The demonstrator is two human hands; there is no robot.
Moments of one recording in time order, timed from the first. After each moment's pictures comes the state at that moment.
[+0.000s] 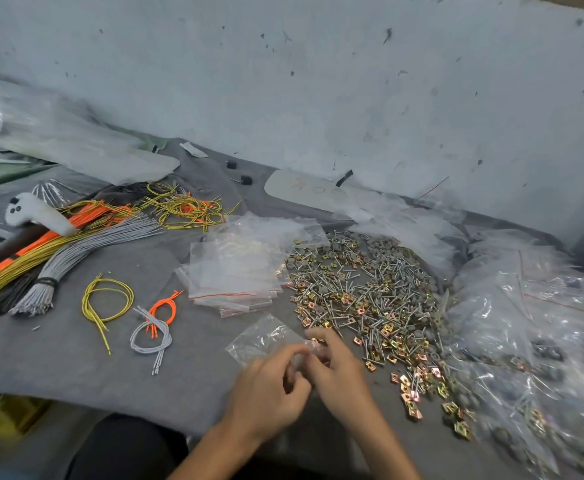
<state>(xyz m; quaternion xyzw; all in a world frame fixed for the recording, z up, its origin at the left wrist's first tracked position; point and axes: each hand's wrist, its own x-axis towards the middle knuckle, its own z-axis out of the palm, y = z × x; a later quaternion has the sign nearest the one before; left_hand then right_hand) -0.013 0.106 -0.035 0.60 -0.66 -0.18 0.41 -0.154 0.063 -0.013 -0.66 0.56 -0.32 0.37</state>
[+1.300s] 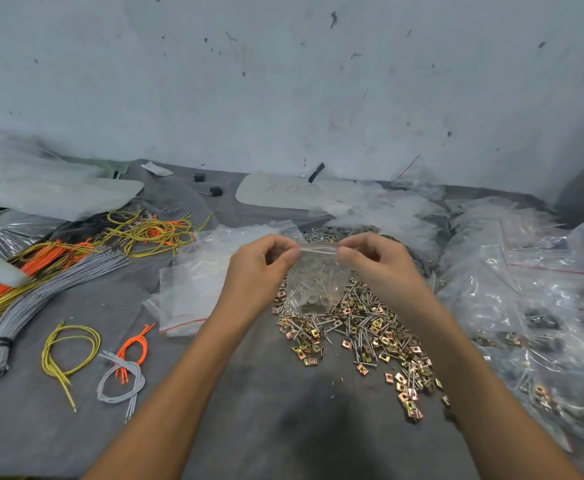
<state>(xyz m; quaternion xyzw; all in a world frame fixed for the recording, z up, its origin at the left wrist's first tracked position) -0.007 -0.022 0.086 0.51 -0.63 -0.25 0.53 -0.219 -0.030 0.105 -0.66 0.52 -0.43 0.34</state>
